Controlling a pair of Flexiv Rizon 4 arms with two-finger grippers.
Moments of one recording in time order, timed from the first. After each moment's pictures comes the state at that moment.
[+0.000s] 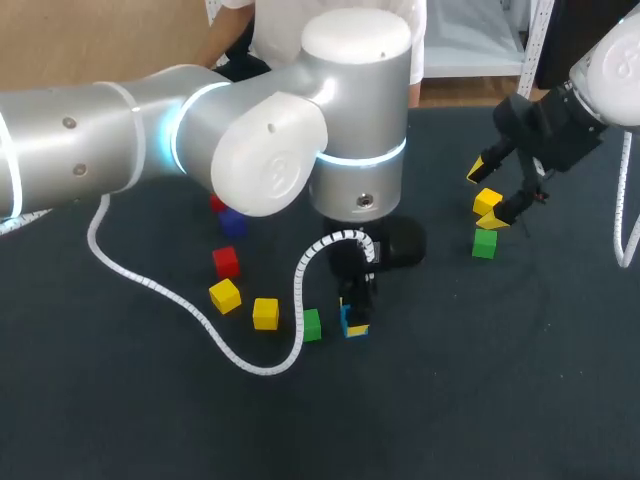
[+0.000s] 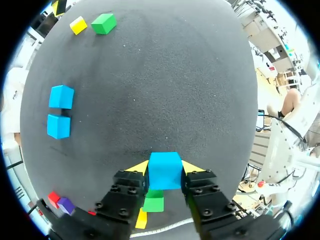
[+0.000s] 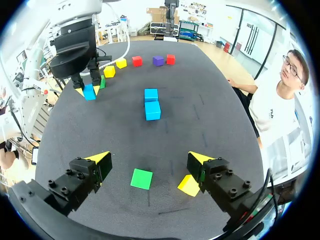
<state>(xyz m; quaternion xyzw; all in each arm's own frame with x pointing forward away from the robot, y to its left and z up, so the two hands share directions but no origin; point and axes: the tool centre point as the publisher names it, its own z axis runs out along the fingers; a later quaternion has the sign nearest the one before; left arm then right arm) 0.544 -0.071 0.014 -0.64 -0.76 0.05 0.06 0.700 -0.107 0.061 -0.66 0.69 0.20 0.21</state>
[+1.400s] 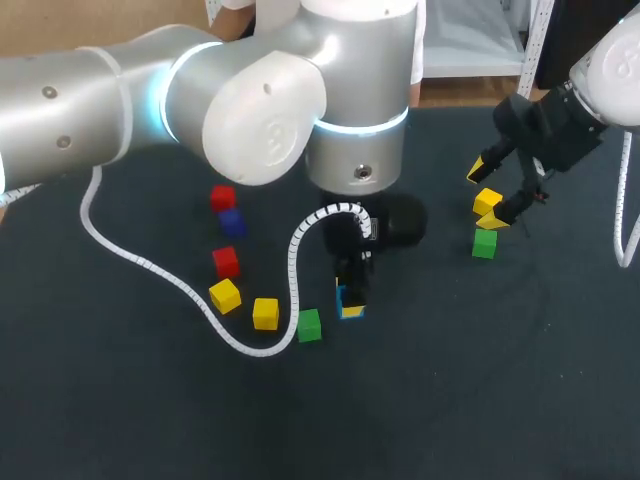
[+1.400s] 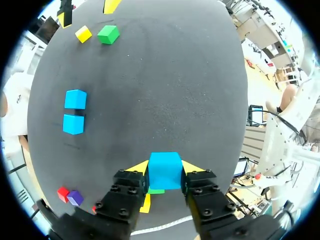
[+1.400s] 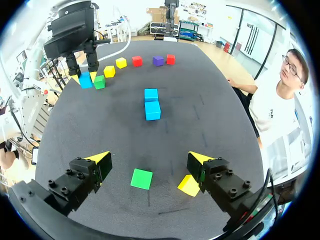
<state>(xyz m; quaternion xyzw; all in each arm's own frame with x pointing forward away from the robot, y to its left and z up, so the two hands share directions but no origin) 0.548 -0.064 0.049 -0.65 -0.76 0.04 0.06 0.700 -0.107 0.061 -0.66 0.69 0.20 0.21</state>
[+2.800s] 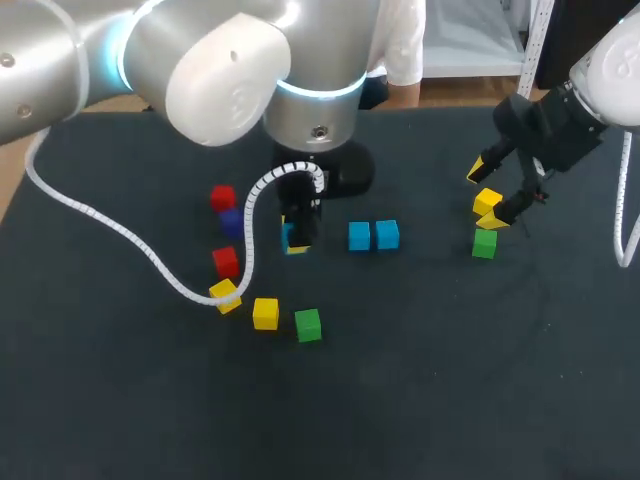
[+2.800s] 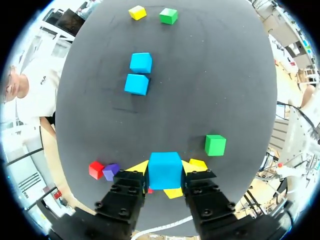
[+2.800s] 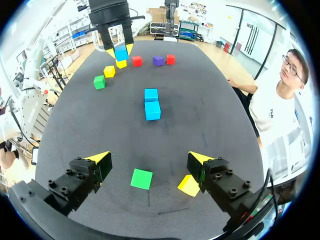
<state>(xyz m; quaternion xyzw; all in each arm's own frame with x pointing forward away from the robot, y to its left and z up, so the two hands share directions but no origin) 0.635 0.005 0.073 -0.63 -0.77 -0.07 0.03 0.700 -0.107 0.061 -0.66 0.69 0.20 0.21</state>
